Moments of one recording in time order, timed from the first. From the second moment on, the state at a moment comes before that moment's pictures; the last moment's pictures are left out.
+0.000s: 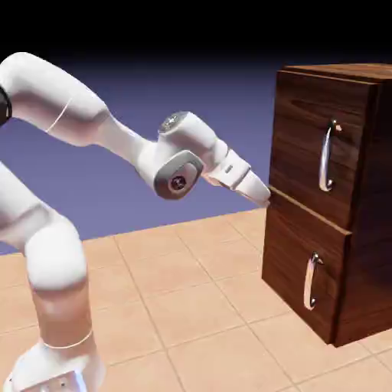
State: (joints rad) arm 0.03 -0.58 -0.02 -2.80 -0.05 3.03 0.78
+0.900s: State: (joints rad) arm 0.46 -0.75 -0.49 -2.61 -1.23 2.96 1.62
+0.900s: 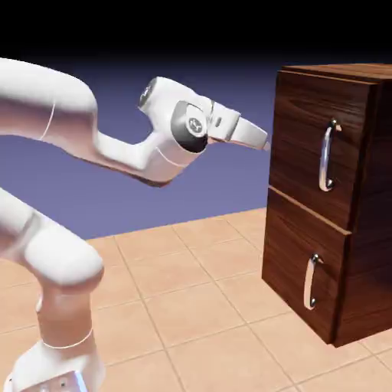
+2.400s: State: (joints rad) arm 1.24 -0.95 -1.25 -2.19 -2.90 2.83 2.81
